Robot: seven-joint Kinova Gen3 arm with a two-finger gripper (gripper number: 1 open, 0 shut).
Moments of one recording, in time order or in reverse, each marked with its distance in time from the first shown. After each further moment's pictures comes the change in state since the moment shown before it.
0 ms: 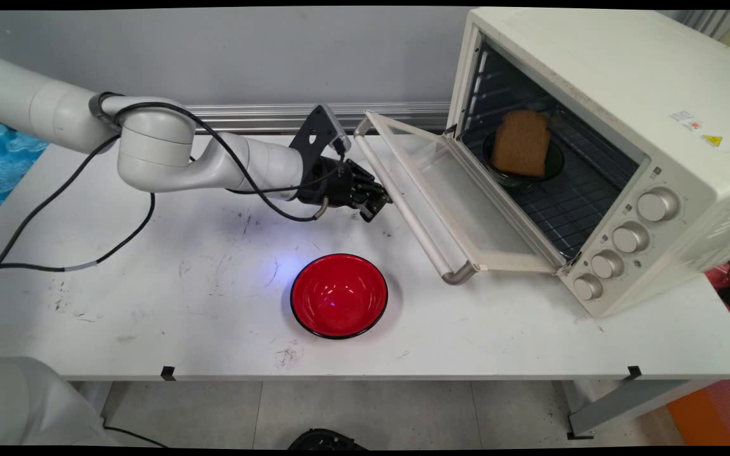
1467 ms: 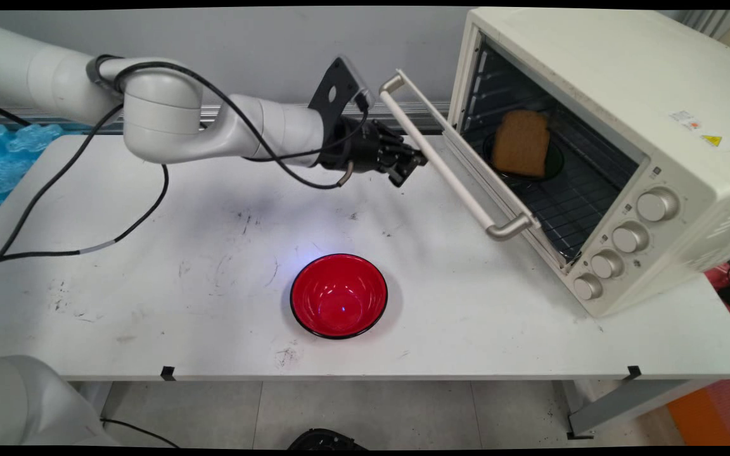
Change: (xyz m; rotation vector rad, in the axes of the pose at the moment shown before) arm 0.063 0.009 -0.007 0.007 0.114 0.040
